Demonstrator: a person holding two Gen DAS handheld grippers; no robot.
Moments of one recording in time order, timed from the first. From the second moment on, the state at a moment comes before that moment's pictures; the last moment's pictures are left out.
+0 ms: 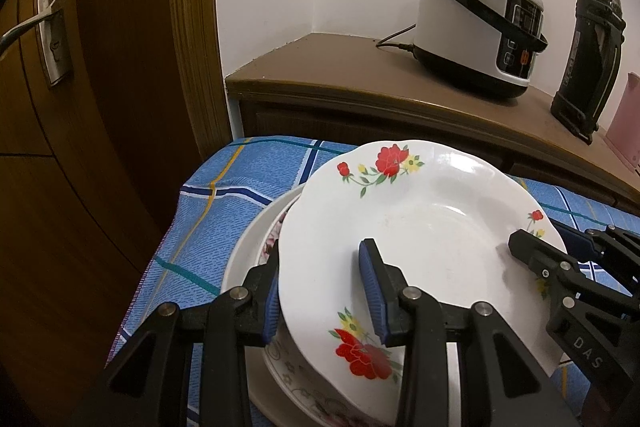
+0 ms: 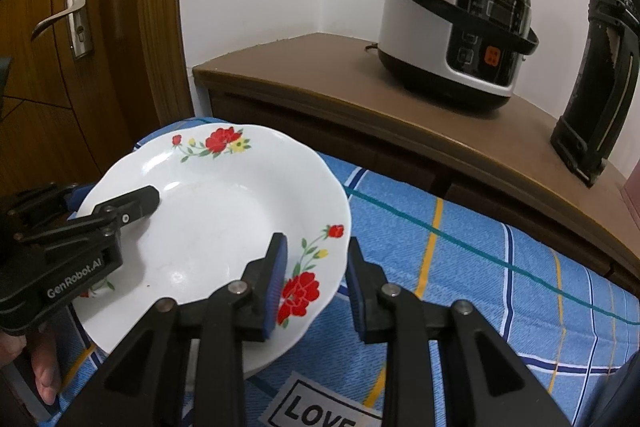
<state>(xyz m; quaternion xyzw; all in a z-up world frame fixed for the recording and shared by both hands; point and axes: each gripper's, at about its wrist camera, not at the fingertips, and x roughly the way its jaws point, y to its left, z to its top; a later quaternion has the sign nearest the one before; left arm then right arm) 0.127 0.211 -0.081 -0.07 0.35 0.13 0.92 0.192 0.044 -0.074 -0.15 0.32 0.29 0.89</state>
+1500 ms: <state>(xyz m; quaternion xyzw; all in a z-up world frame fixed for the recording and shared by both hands) 0.099 0.189 -0.050 -0.01 0.23 0.16 0.96 0.144 -0.009 -0.036 -0.10 0.27 0.28 0.92</state>
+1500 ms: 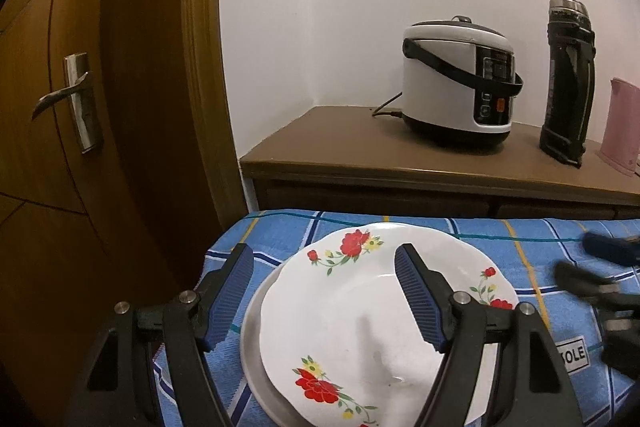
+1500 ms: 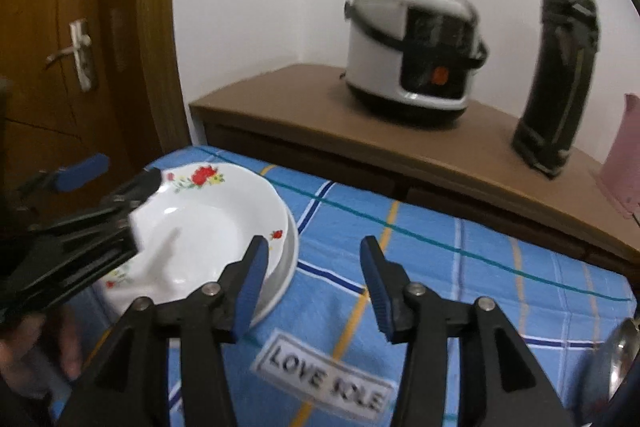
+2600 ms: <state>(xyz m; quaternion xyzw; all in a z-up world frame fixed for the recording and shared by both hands) 0.052 -0.104 -0.057 0.05 0.34 -0.26 0.90 0.029 -0.303 -0.070 -0.01 0.34 0.11 0.93</state>
